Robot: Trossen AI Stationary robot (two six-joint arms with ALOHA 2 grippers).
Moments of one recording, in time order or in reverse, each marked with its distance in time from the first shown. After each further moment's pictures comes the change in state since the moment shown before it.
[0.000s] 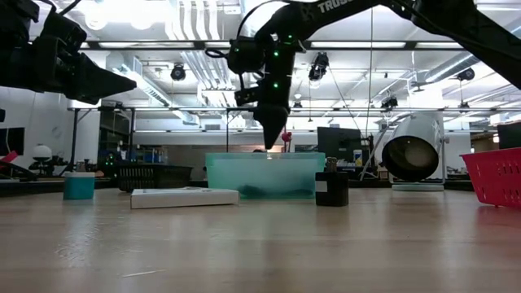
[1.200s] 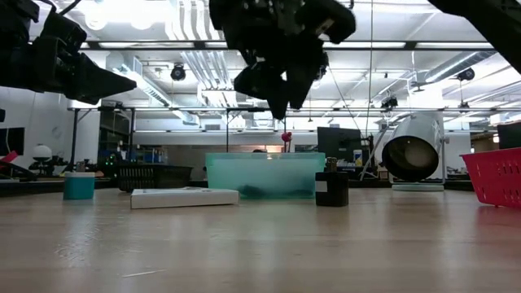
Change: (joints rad) left arm 0.000 0.000 0.000 0.000 0.000 0.000; right arm 0.324 -0.011 0.074 -0.329 -0.576 -0.281
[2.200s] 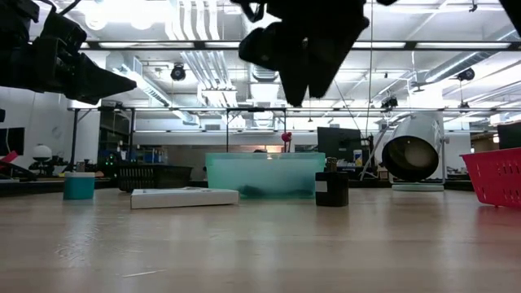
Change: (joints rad) left arm 0.000 0.000 0.000 0.000 0.000 0.000; right arm 0.261 -0.053 -0.113 0.138 0.199 0.280
